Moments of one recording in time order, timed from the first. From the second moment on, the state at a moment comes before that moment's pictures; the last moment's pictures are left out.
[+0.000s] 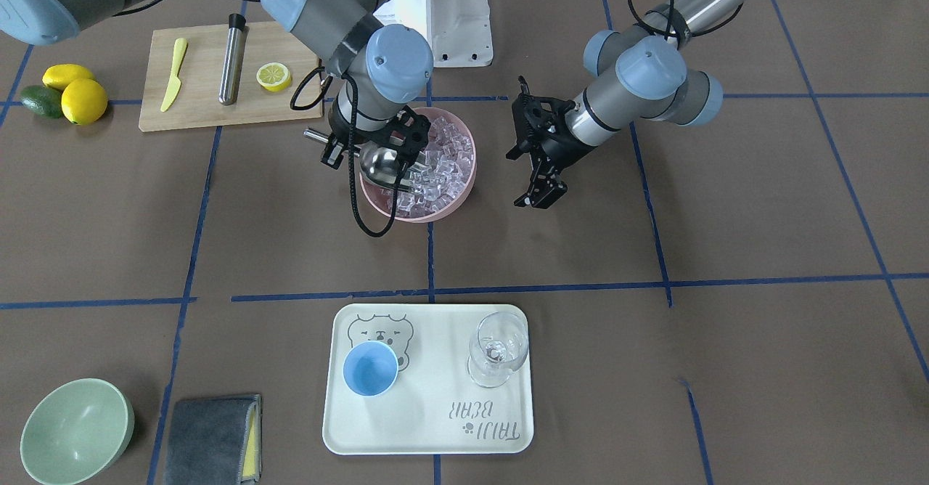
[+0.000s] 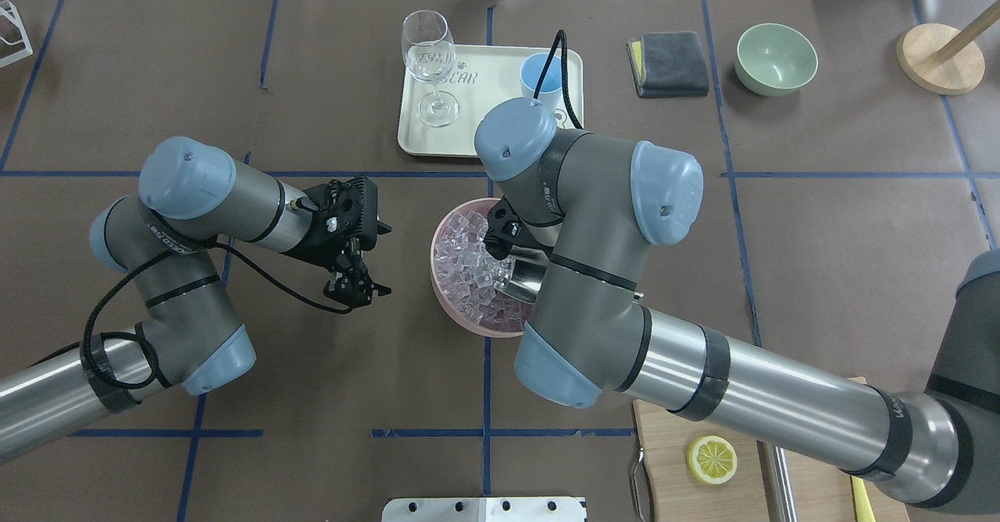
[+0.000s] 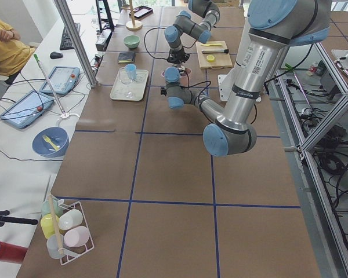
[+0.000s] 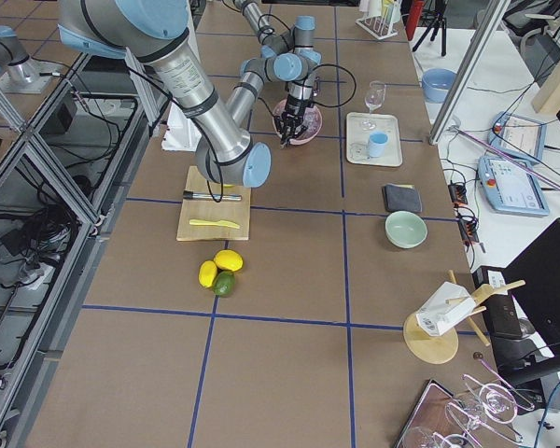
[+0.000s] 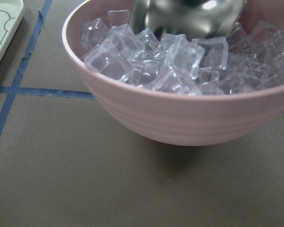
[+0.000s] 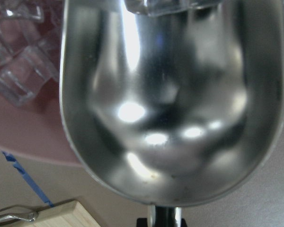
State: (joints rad) left arm -0.61 -2.01 -1.56 -2.39 -2.12 0.13; right arm 0.52 -0.74 1.62 -2.27 1.94 -0.21
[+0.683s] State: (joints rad) left arm -0.61 -2.01 -1.57 -2.39 -2.12 0.13; right arm 0.52 -0.82 1.67 -2.15 1.97 -0.15
